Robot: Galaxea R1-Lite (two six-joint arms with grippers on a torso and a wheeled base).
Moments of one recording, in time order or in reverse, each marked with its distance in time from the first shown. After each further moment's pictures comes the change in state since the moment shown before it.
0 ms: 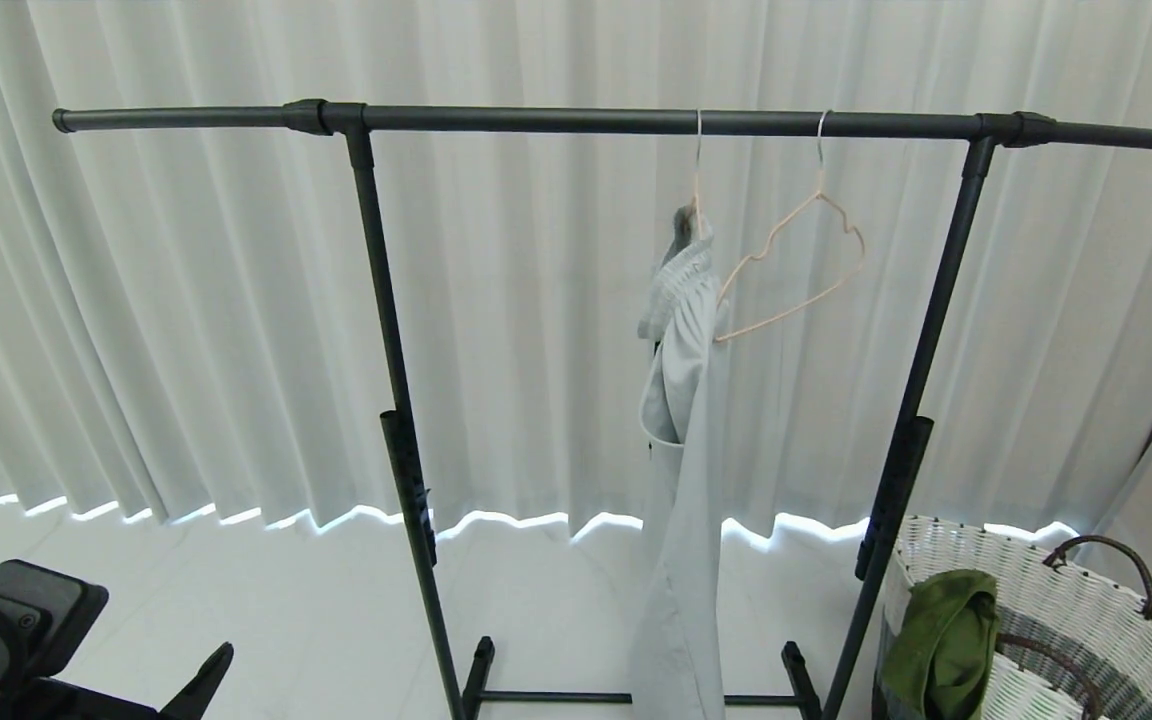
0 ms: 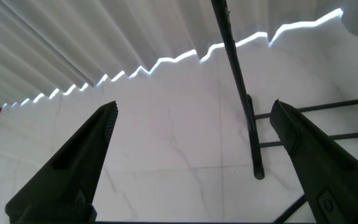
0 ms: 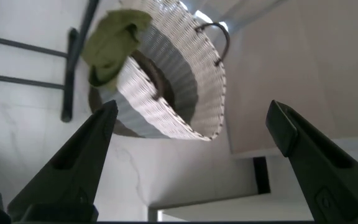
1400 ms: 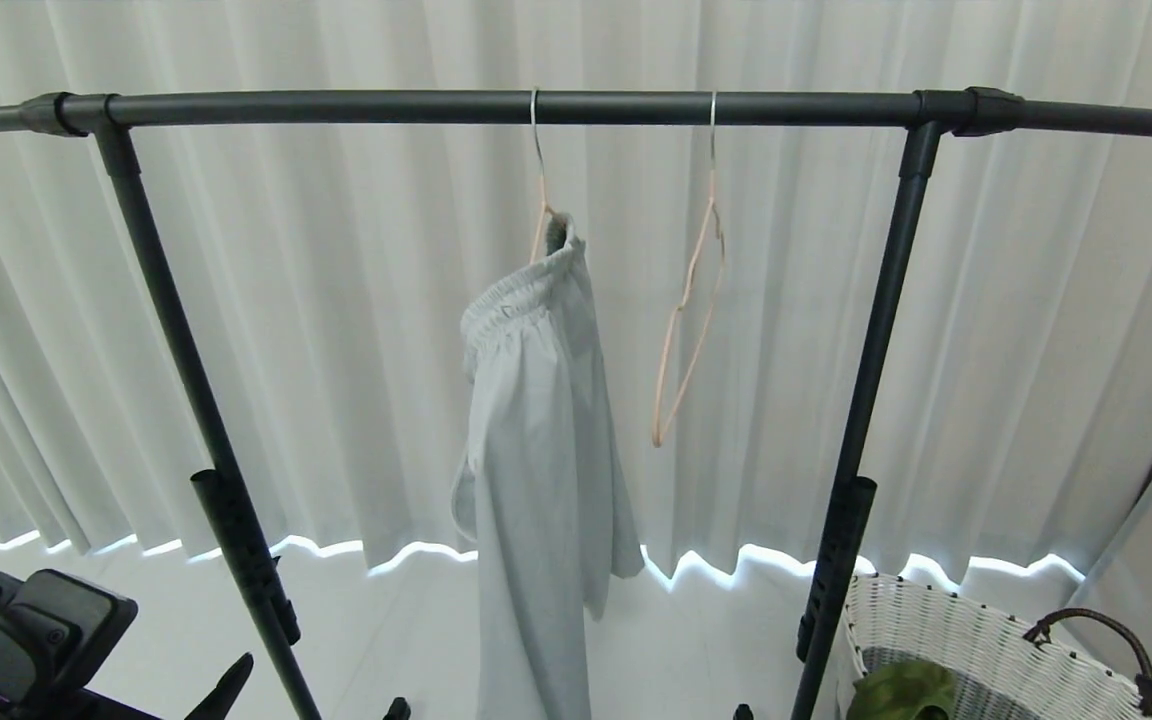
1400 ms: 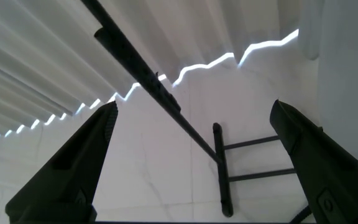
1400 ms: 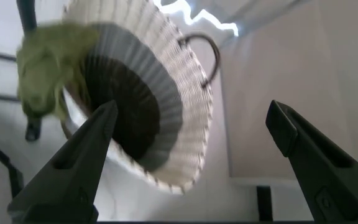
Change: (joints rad) left arm -0.063 0.009 0.003 0.000 -0.001 0.041; right arm -0.023 0.035 0.079 -0.078 0.112 0.017
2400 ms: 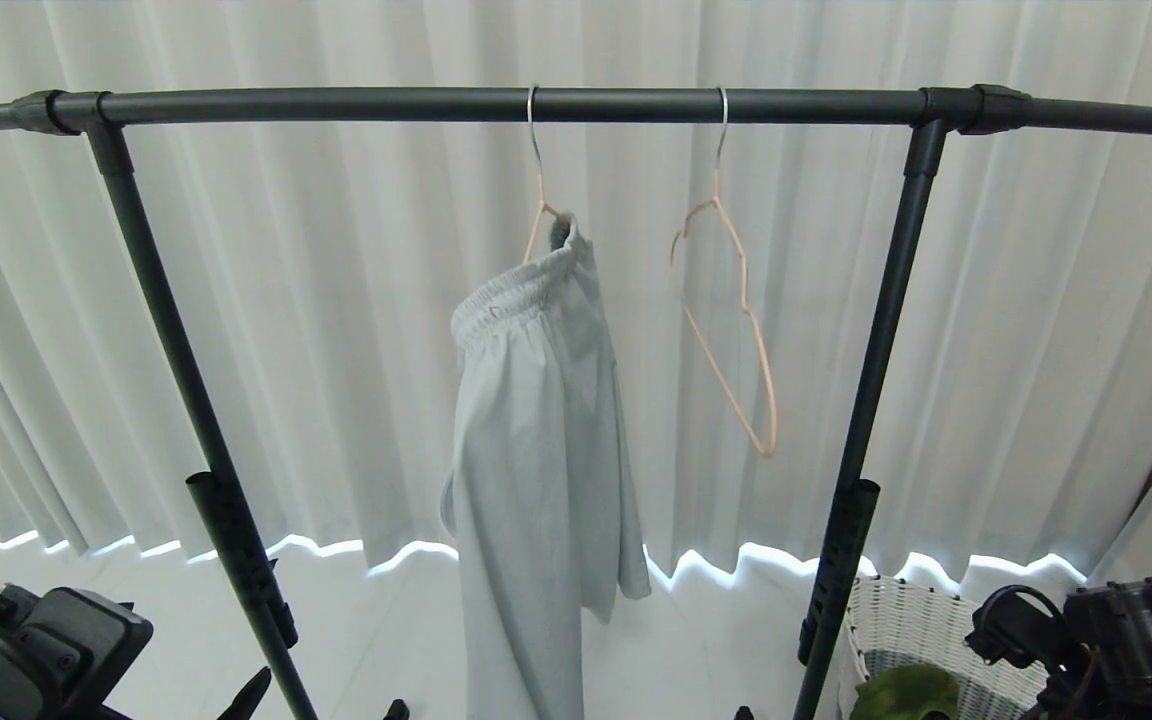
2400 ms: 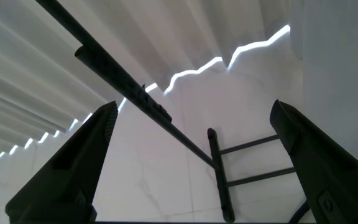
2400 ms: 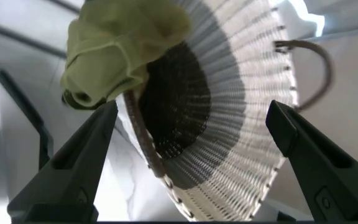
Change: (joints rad) left arm -0.080 -0.012 0.012 0.000 0.005 0.004; right arm 0.019 0.809 0.260 -0.795 0.198 -0.060
